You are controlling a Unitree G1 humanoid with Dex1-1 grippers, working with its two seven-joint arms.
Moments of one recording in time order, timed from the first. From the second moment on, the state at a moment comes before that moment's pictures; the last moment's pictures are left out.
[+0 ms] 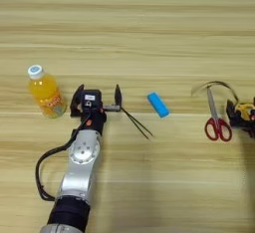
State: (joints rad) left arm -0.08 -0.05 -0.02 0.33 0.03 -0.24 0.05; right arm -0.01 -0.21 -0.16 0.02 0.10 0.21 0.10
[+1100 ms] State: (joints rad) left arm -0.09 -0.05 -0.03 0.33 0.04 -0.24 0.06; right arm -0.10 -0.11 0.21 0.03 0.02 0.14 0.28
